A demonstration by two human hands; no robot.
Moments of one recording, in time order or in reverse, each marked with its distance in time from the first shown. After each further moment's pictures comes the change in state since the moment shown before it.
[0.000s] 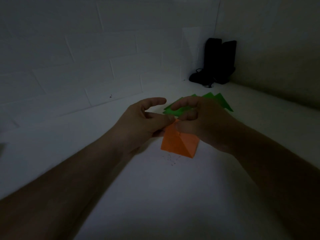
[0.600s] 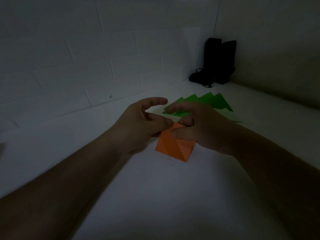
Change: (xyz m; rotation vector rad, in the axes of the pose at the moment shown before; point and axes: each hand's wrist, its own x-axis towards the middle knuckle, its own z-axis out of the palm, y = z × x) left_hand 0.001 -0.004 -0.006 0.072 -0.040 0.041; right_hand -0.004 0.001 0.003 -0.085 -0.113 -0.017
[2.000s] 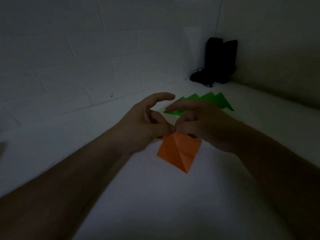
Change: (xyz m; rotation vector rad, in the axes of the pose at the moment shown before) left_hand -0.003 0.003 -0.003 0.077 -0.110 0.098; right_hand 0.006 0.007 -0.004 0.154 -0.013 0.049
